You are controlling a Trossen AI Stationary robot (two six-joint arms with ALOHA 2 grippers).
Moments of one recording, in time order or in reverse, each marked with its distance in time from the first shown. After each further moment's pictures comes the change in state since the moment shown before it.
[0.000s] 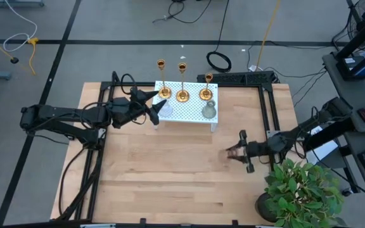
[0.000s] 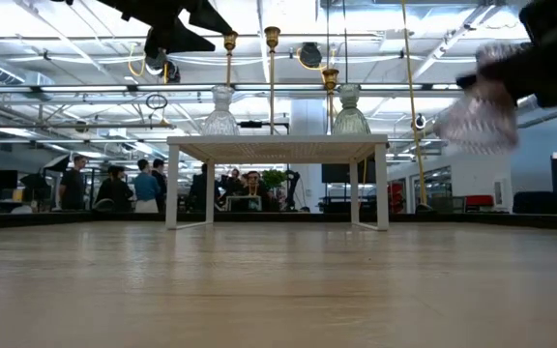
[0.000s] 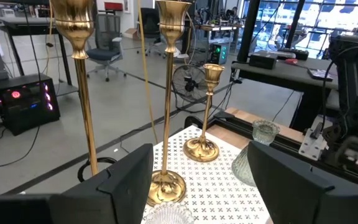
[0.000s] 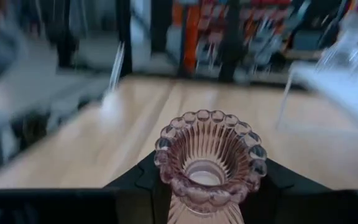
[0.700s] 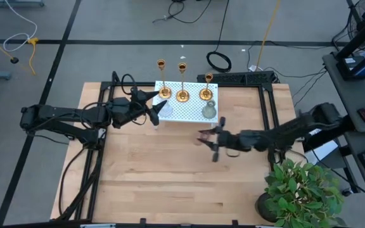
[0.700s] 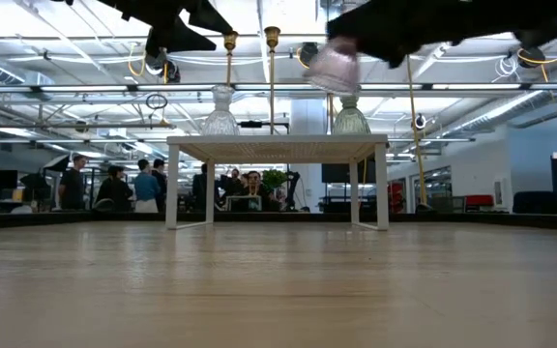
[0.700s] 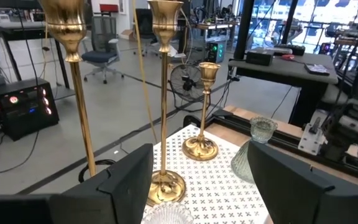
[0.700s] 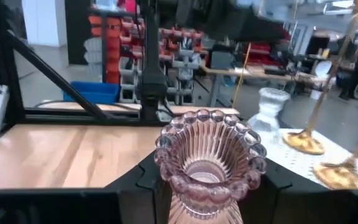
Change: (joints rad) left arm 0.000 0.000 0.000 0.000 0.015 0.032; right arm -0.235 0.532 0.512 0.102 0.103 -0.103
